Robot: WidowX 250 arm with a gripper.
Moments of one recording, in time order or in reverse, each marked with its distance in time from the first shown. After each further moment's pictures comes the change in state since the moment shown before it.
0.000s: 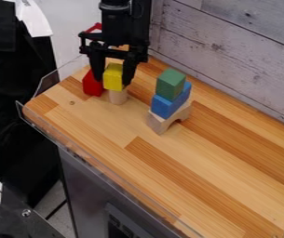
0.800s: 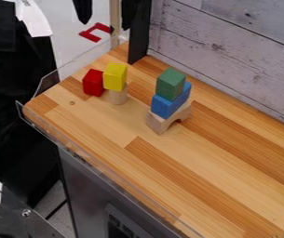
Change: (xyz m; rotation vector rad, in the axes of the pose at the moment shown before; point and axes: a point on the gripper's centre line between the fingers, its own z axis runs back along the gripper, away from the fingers) arm -0.015 -0.006 0.097 0.025 -0.202 -0.055
